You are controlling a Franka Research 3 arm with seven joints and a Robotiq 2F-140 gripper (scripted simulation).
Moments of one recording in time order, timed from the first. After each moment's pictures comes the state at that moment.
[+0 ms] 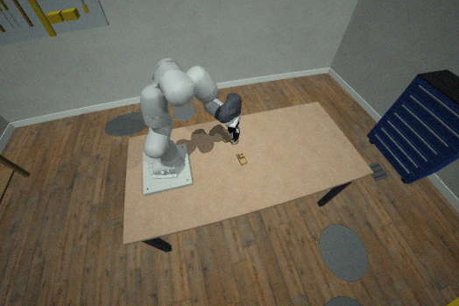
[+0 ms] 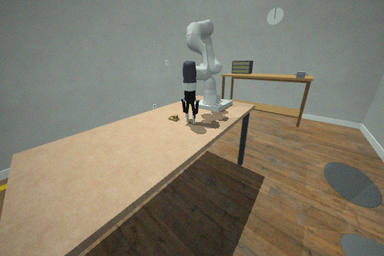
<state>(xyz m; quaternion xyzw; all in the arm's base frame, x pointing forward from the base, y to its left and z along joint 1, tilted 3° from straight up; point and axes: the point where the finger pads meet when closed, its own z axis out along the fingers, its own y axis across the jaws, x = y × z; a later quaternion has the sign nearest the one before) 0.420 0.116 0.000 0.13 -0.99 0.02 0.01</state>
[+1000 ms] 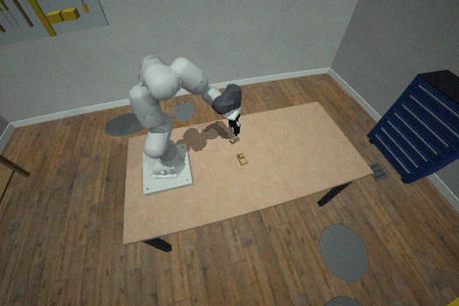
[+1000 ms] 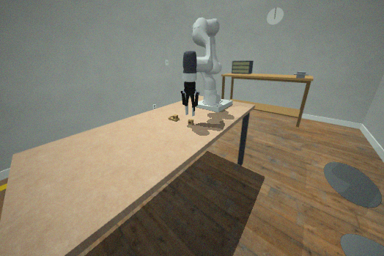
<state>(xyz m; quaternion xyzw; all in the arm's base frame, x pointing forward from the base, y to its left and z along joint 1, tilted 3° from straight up) 0.428 0.121 0.058 0.11 -0.99 0.03 -0.01</state>
